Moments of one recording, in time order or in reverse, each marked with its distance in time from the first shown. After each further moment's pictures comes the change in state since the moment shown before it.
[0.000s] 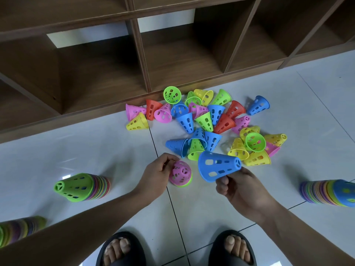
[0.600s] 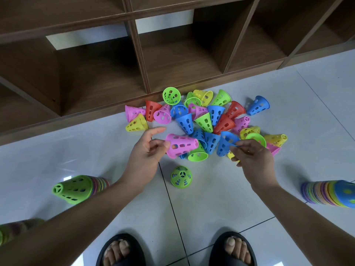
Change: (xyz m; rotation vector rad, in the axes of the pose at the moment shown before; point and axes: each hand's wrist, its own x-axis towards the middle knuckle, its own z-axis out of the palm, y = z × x) left_hand 0.003 0.061 -0.038 -0.267 0.107 0.169; right_hand 0.057 -0.023 -0.043 -0.593 0.506 -0.366
